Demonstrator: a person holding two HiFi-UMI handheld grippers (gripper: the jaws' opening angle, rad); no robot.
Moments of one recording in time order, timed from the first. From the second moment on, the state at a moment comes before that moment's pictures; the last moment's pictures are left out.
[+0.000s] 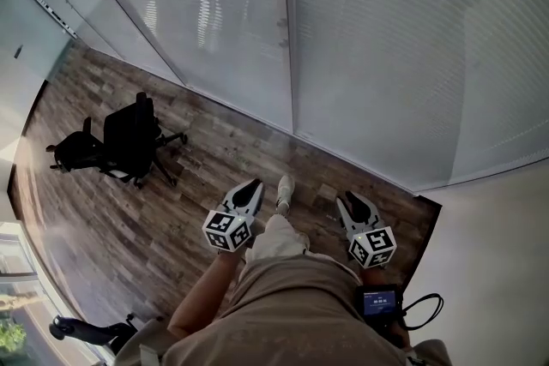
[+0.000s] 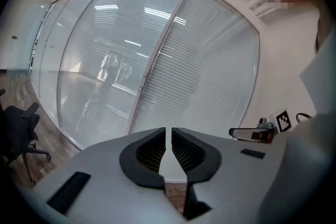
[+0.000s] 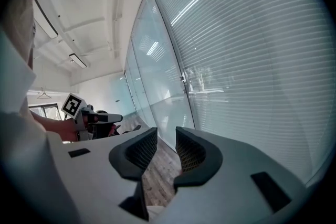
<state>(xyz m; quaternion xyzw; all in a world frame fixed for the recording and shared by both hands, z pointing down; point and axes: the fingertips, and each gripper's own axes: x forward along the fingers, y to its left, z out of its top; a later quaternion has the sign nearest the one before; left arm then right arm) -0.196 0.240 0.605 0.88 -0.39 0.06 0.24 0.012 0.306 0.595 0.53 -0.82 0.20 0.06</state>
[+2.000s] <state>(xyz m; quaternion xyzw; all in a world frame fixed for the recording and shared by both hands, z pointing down) -0.065 -0.257 0.637 0.90 -0.37 0.14 0.17 0.084 -0.100 0.554 0.56 -0.82 0.13 0.03</state>
